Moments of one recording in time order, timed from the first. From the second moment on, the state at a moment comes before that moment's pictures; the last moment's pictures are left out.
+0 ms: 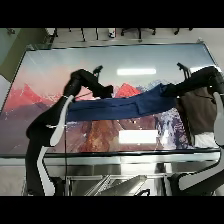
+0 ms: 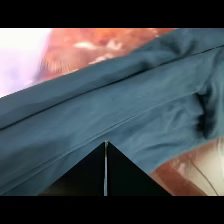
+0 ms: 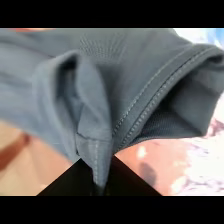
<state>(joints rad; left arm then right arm) -0.43 -2.09 2.01 -2.12 1.18 1.52 -0.25 -1.72 1.60 2.25 -1.43 -2.03</state>
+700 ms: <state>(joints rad) -0.59 -2.16 2.07 -2.24 1.06 1.50 -0.20 -1.48 1.62 2.36 -1.55 -1.94</state>
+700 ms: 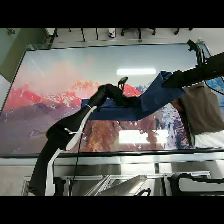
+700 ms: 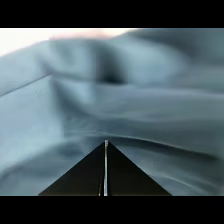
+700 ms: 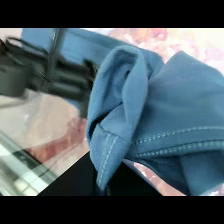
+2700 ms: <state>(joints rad) 0.06 -0.96 1.66 -2.28 1.23 1.75 0.19 -1.90 1.52 2.29 -1.18 -1.59</state>
